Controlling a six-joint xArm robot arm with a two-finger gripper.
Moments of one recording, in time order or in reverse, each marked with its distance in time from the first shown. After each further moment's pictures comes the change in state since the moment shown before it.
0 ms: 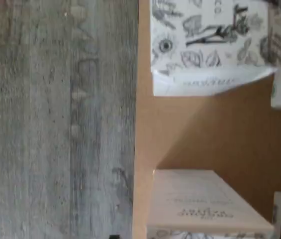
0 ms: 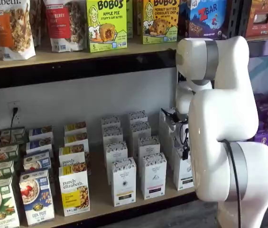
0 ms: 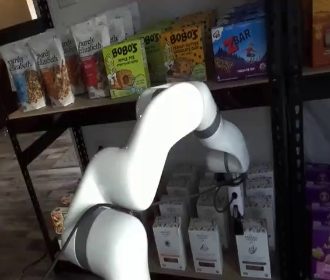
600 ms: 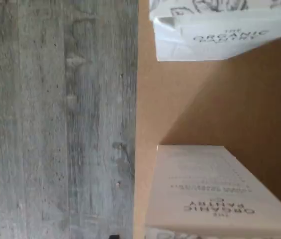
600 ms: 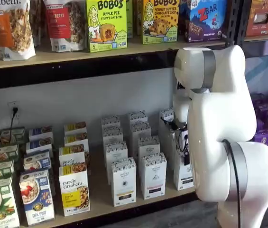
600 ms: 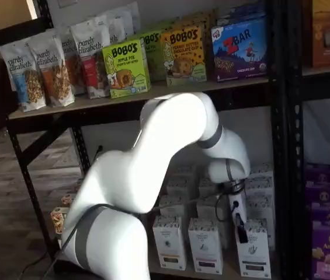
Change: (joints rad) arm 0.004 0.092 -0.073 -0.178 -0.014 0.156
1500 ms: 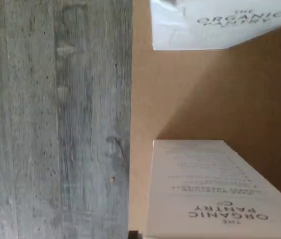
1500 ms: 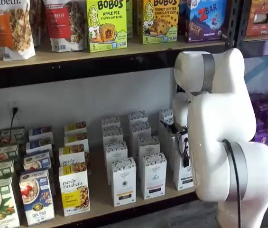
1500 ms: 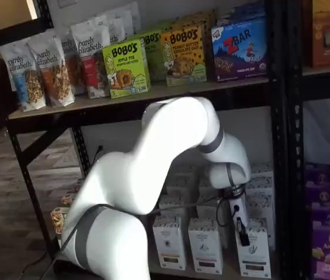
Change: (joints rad) arm -0.004 0.030 -0.010 -0.053 -0.037 0.044
